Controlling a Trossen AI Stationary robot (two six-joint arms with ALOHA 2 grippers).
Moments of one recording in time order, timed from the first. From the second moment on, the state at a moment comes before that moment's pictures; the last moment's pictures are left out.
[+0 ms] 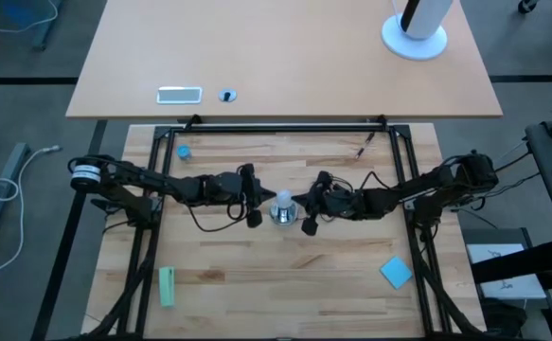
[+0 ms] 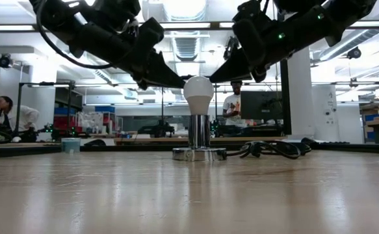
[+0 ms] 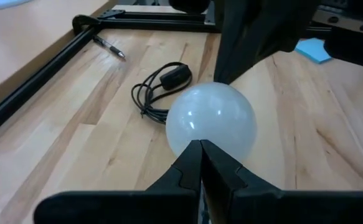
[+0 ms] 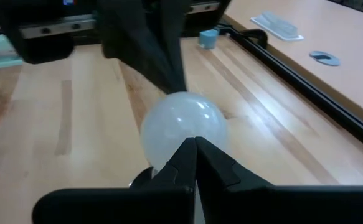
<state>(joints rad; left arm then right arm) 0.03 1.49 0.70 0.37 -0.13 -0.04 0.12 1.51 0.69 0.39 0.46 0.11</state>
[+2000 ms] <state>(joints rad) 0.03 1.44 0.70 0.40 -0.18 -0.03 0.13 1.51 0.70 0.40 0.29 0.16</state>
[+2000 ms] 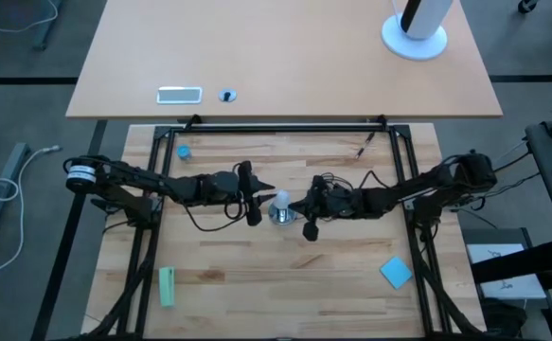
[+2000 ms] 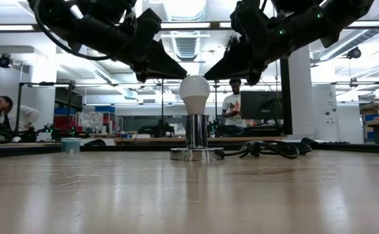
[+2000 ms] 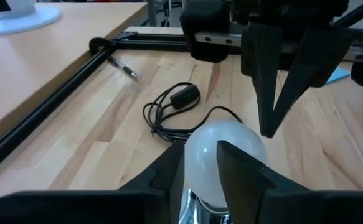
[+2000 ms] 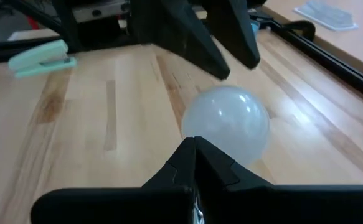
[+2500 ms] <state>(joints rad) 0.03 1.52 0.70 0.44 -0.29 -0.02 0.13 1.51 0.70 0.40 0.29 0.15</state>
